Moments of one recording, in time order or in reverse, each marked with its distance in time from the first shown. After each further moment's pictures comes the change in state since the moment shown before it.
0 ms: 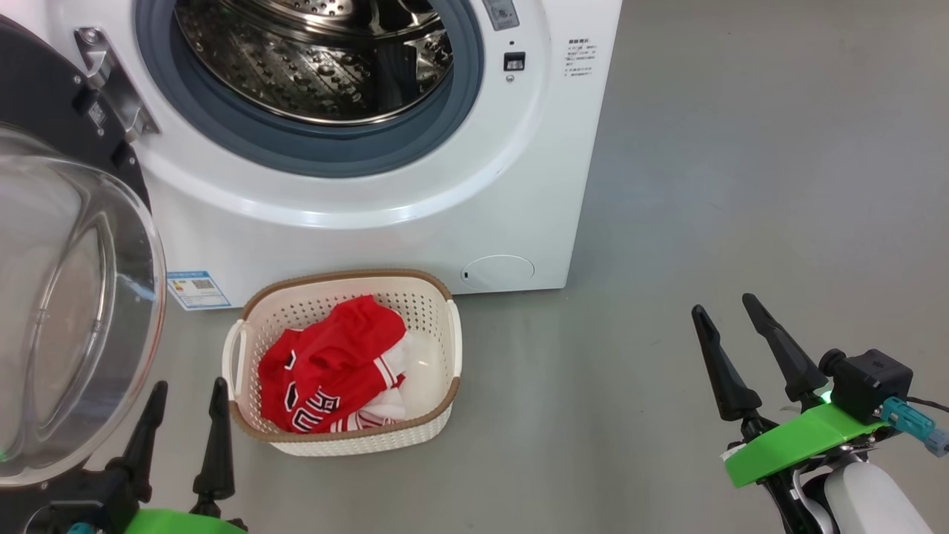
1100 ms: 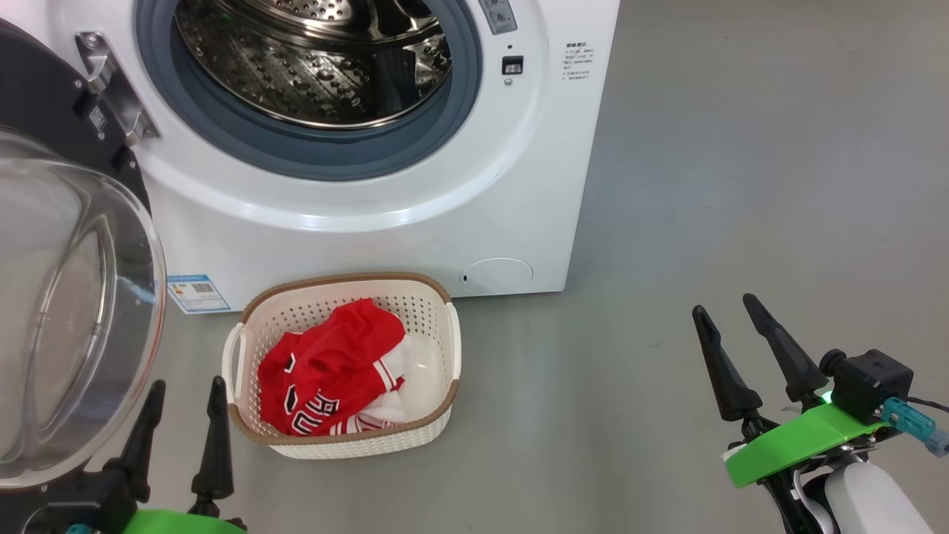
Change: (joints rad) left arm 0.006 0.011 -0.014 -0.016 -0.017 0.025 0.000; right arm 0.000 0.000 -0.001 0.002 0.000 0.000 0.000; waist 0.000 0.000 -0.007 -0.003
